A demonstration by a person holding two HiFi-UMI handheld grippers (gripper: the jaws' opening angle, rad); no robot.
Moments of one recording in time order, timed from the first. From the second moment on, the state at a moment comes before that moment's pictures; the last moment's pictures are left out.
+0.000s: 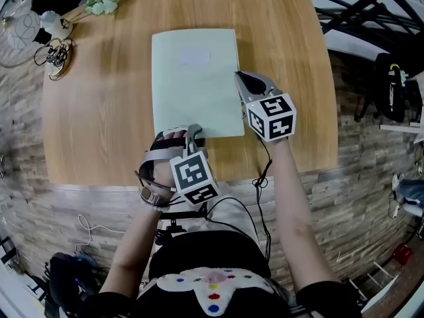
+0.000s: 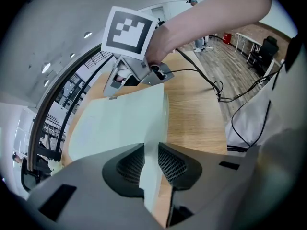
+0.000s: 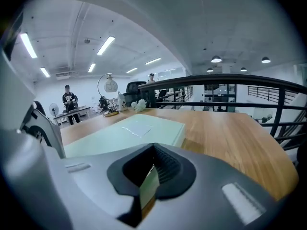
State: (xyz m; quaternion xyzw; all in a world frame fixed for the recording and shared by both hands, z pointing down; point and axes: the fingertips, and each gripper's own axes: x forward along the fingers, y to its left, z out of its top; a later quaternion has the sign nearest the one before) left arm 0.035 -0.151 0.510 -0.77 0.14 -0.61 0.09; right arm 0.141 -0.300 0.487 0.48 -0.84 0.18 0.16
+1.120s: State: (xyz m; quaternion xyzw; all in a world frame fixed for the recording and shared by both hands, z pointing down) left arm -0.019 -0.172 0.441 -0.86 0.30 -0.41 0.02; right arm 0.139 -0.297 0.483 0.51 -0.83 0.19 0.13
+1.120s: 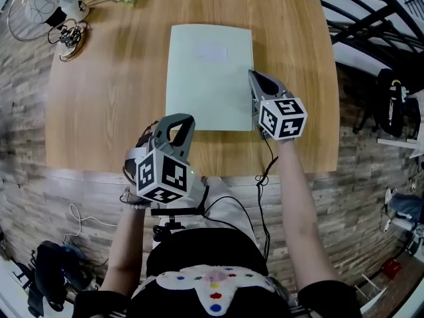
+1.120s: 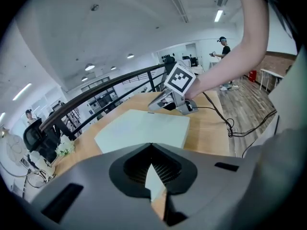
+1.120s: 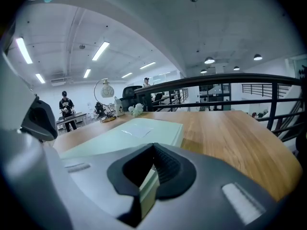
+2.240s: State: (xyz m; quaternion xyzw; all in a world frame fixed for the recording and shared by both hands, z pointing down) left arm -0.071 -0.162 0.279 -0.89 0.42 -0.18 0.03; right arm 0.089 -0.174 0.310 0.52 -0.85 0.05 0.07
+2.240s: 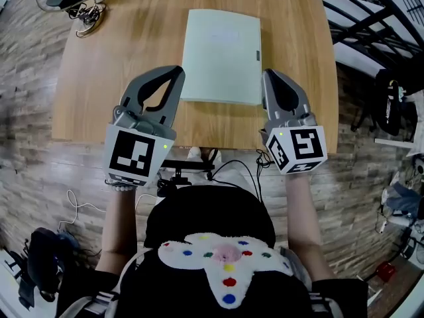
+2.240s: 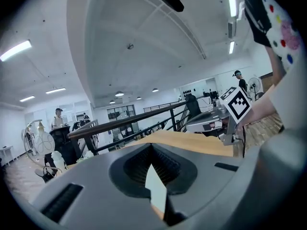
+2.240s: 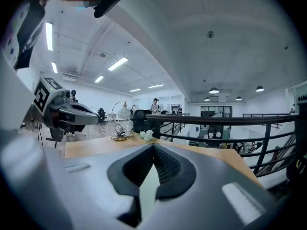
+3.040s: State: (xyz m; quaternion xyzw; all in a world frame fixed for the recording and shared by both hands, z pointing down) left arm -0.086 -0.137 0.269 -0.88 0.44 -0.16 0.02; right arm 0.084 -0.132 0.285 0.52 -0.85 0.02 0.07
